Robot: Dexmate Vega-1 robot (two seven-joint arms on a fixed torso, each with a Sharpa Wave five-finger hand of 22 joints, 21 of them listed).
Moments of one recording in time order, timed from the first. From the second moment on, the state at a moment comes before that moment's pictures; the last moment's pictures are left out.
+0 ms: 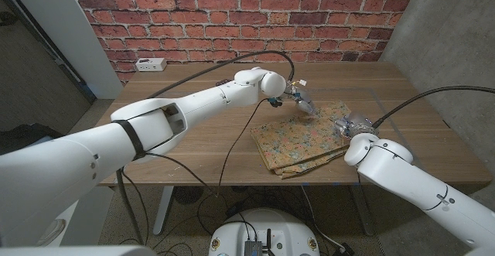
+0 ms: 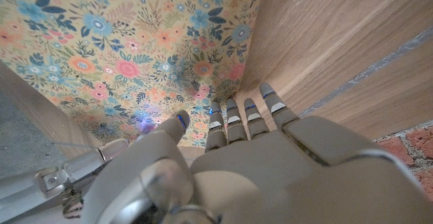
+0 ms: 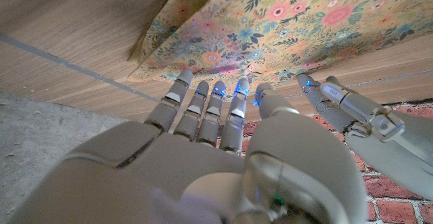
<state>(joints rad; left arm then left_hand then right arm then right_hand) 0.06 0.19 1.22 -1.13 0.51 0.01 -0.57 0.33 0.18 0.56 0.13 0.19 0.24 0.06 0.20 0.18 0.20 0.03 0.22 0.19 0.11 0.04 0.19 0.18 0.09 0.07 0.44 0.18 -1.04 -0.82 -0.52 -2.35 0.11 -1.33 -0.54 0.68 0.19 0.42 -0.12 0.18 0.62 -0.03 0.23 0.19 0.48 0.03 0.24 0.20 0.35 -0.04 0.30 0.23 0.39 0.04 0.22 0.18</state>
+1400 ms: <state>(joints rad) 0.24 0.35 1.14 -1.50 0.72 0.17 -0.29 0.39 0.19 0.68 -0.12 0.27 0.83 0.09 0.39 0.27 0.77 0.00 0.42 0.31 0.74 -0.05 0.39 0.29 0.53 0.08 0.58 0.21 -0.99 -0.85 -0.53 -2.33 0.25 -1.35 -0.54 0.71 0.18 0.44 -0.13 0.18 0.68 -0.02 0.23 0.19 0.54 0.04 0.25 0.20 0.41 -0.04 0.32 0.23 0.44 0.03 0.24 0.18</state>
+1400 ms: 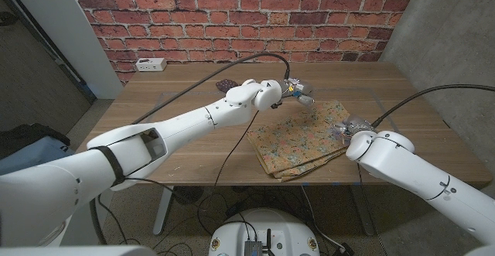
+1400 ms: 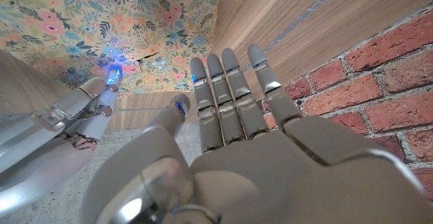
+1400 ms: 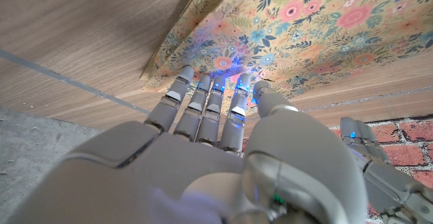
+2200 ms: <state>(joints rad) 0.17 0.29 1.20 -1.44 0.77 0.26 -0.54 0.39 0.18 0.73 -0.08 0.33 0.79 0.09 0.40 0.30 0.75 0.00 0.42 0.35 0.72 -0.04 0.39 0.33 0.46 0.10 0.58 0.20 -0.97 -0.86 -0.54 -2.34 0.26 -1.36 -0.56 0.71 0.18 0.44 -0.13 0.18 0.69 -0.02 0.22 0.19 0.54 0.03 0.25 0.20 0.41 -0.04 0.32 0.23 0.44 0.03 0.24 0.18</state>
